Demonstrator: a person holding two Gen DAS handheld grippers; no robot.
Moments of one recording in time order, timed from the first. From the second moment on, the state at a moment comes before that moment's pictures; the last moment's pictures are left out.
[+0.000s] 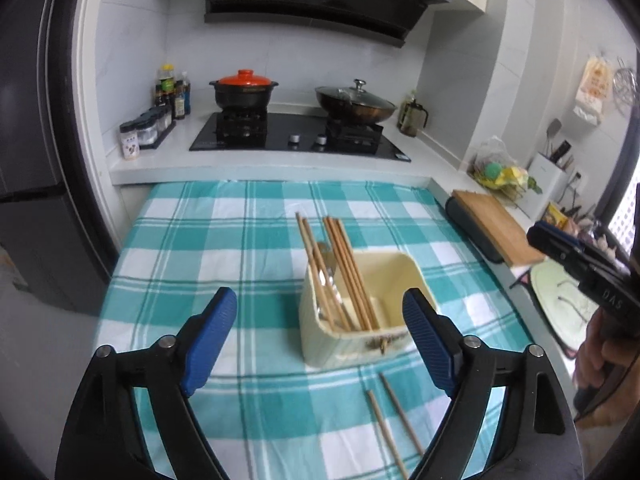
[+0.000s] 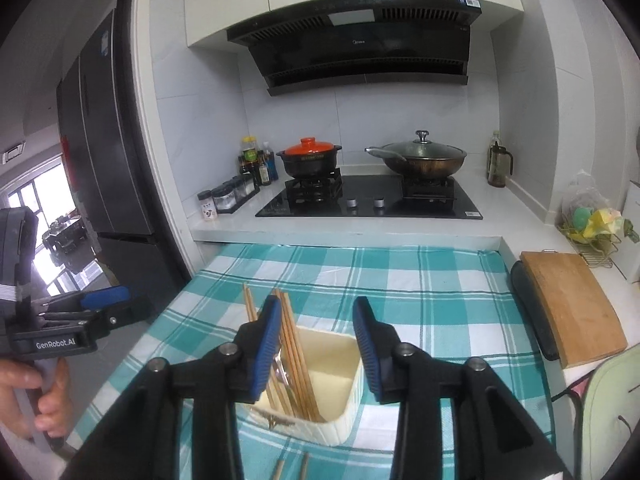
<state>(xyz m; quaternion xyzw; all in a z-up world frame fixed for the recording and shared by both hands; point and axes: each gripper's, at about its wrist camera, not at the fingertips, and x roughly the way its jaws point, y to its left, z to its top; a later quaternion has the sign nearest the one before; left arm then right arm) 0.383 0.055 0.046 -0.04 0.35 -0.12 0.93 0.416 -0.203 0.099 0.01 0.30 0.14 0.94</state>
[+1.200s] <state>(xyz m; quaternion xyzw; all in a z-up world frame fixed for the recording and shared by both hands) 0.229 -0.013 -0.169 -0.08 0.42 -0.11 0.90 0.172 -0.264 -0.124 0.03 0.40 0.04 0.92</state>
